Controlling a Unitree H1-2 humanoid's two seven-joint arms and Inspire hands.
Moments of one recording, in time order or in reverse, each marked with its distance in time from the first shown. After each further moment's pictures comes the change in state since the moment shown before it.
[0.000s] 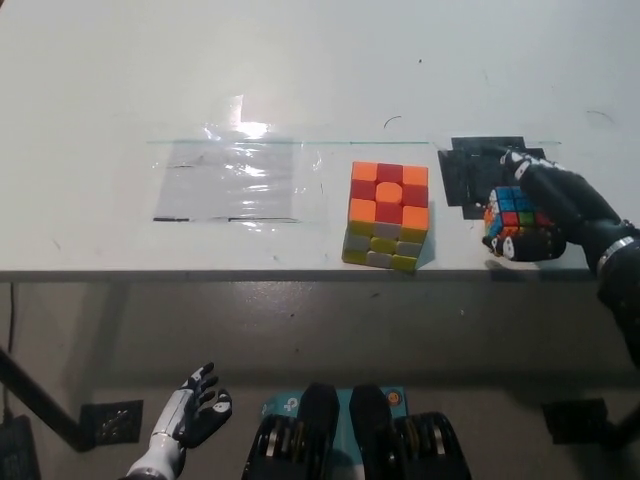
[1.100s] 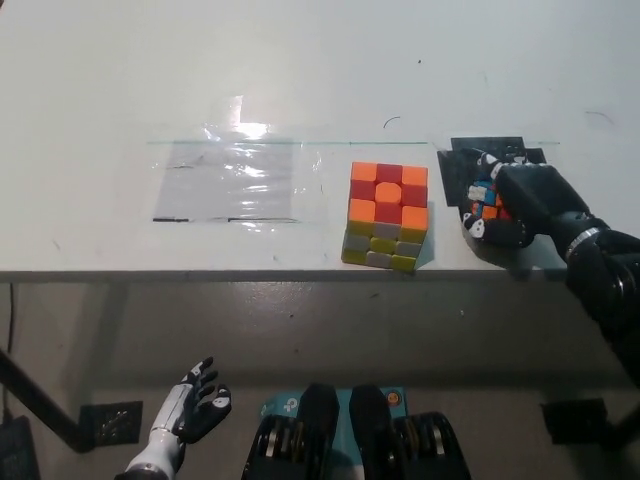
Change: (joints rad) left_arm -0.006 0.002 0.000 -0.012 0.002 0.000 0.000; right_arm -0.122 0.044 0.095 0.446 -0.112 -0.347 -0.284
